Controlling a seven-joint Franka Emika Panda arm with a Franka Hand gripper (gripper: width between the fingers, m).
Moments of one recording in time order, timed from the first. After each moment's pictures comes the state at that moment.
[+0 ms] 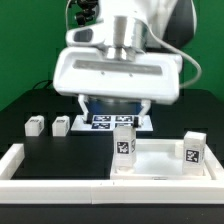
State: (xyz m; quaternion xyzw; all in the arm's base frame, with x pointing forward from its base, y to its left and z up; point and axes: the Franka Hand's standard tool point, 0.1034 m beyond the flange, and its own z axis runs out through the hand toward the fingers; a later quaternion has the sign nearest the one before) arm 0.611 -0.023 0.109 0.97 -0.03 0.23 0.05
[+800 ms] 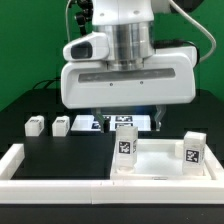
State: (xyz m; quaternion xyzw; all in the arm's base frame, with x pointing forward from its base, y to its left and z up) arm 0.623 0.007 0.096 1.00 -0.04 -0.01 -0.03
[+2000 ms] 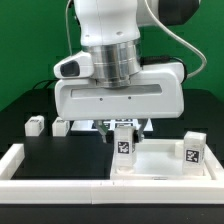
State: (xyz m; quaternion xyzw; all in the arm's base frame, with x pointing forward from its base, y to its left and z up) arm 0.608 -0.005 0.076 0.99 -0.13 -0.03 -0.05
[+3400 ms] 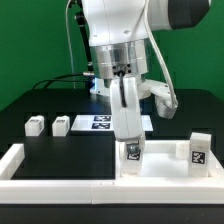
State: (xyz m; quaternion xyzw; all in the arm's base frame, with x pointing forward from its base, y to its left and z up) arm 0.627 0.010 0.075 0.69 -0.72 -0.03 -0.06
